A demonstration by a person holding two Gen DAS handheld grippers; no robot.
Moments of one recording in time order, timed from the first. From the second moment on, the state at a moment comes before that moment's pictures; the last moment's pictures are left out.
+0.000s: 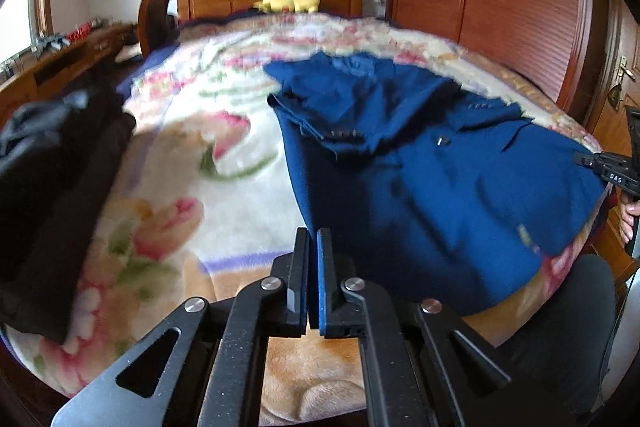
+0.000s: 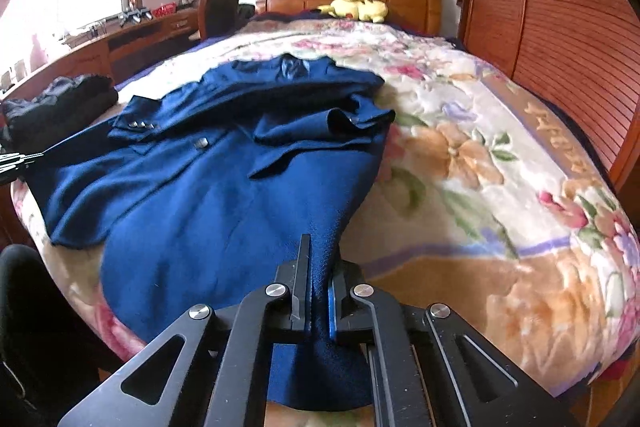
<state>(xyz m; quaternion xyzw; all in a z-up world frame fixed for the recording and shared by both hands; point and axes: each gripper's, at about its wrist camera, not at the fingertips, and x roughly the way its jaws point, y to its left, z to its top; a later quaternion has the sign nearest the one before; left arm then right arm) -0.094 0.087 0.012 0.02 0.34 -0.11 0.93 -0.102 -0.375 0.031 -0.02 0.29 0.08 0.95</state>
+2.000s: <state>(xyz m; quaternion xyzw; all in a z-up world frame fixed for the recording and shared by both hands) 0.248 0.083 0.080 0.04 0.26 -0.05 0.96 0.209 -0.393 0.117 -0.05 0.24 0.00 0.97</state>
